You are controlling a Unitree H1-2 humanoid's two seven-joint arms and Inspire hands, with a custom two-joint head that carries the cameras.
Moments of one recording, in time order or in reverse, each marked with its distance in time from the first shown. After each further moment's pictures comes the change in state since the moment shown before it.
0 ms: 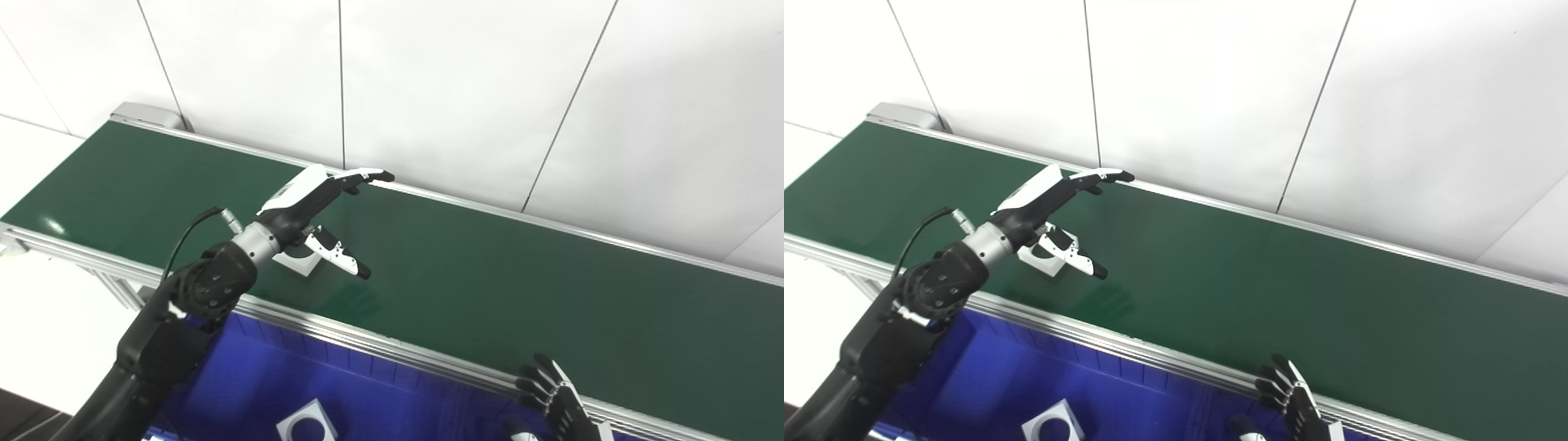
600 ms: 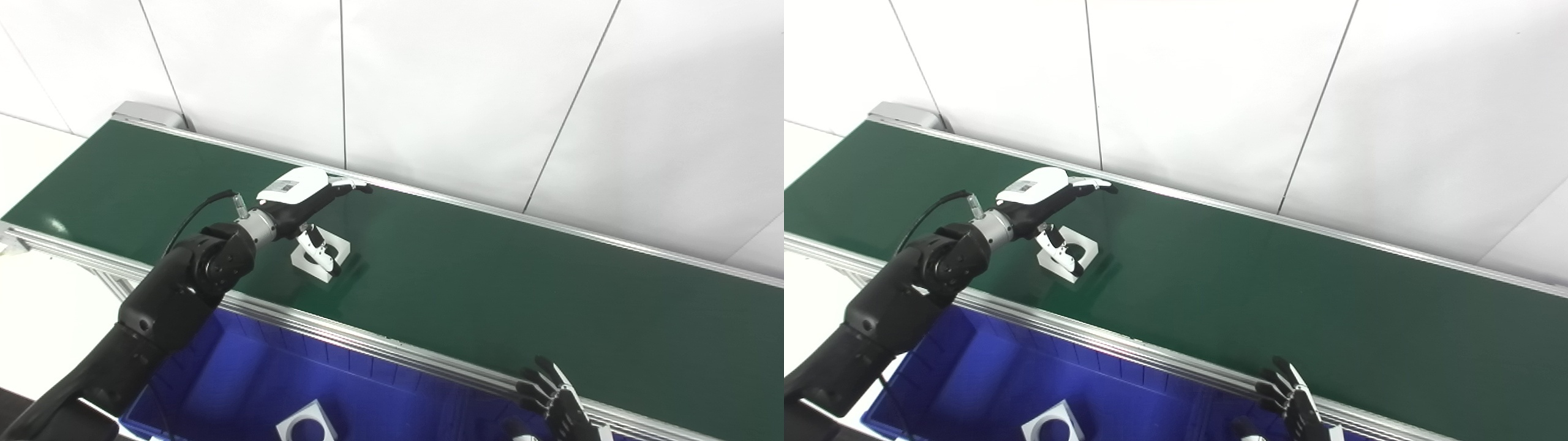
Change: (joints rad) left arm -0.095 0.066 -0.065 0.187 0.186 -0.006 0.002; right arm 0.009 0.005 -0.001 0.000 0.000 -0.002 0.000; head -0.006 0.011
